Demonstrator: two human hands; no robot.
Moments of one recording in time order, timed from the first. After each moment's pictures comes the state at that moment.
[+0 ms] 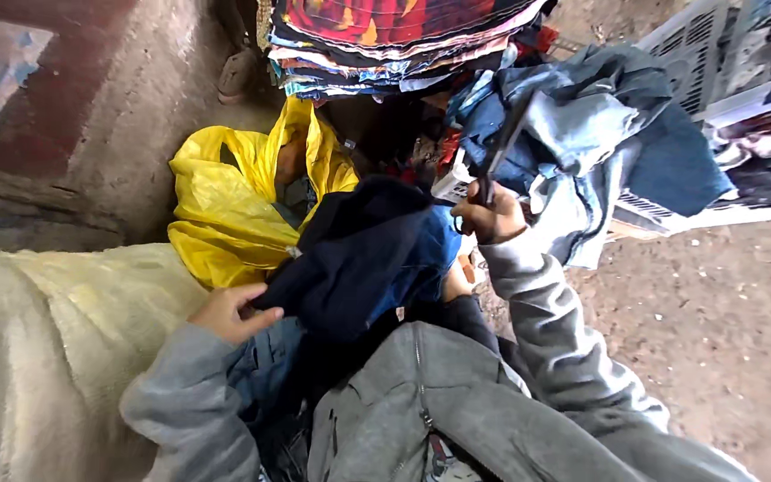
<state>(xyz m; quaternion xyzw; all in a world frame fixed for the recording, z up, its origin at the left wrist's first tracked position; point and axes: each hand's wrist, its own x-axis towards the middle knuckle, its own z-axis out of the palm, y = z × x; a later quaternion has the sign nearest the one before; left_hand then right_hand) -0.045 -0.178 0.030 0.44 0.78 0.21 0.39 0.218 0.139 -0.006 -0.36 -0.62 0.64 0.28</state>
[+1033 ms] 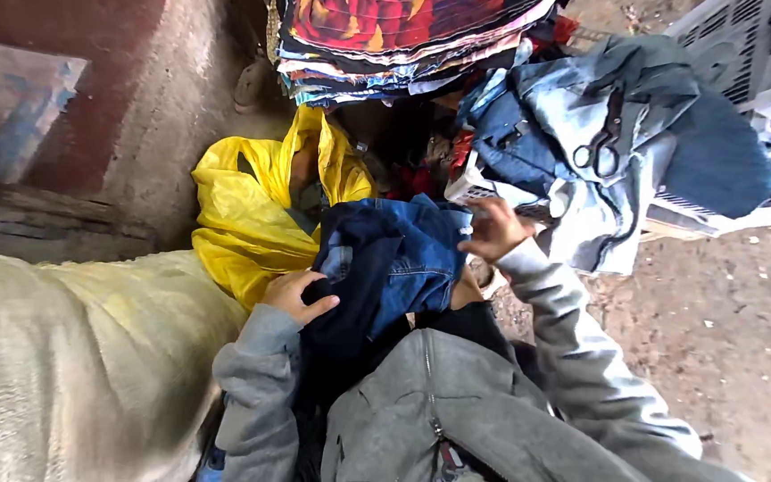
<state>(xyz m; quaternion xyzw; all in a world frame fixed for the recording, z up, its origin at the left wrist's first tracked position) -0.023 -0.123 -0.003 0.44 0.79 0.12 0.41 0.254 0.180 -0.068 -0.35 -0.86 0.37 0.10</state>
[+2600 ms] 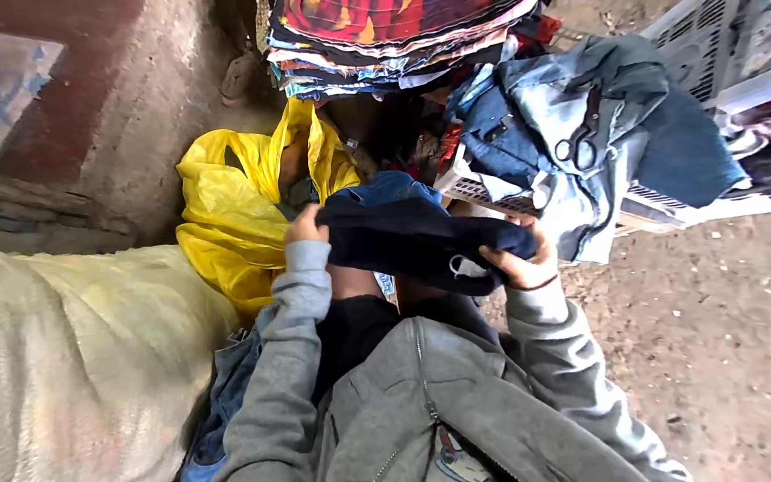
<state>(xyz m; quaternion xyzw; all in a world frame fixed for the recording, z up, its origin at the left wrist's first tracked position) -0.017 -0.027 -0.045 0.30 0.90 0.20 0.27 0.278 0.104 -0.025 -0.33 -0.64 0.55 0.43</state>
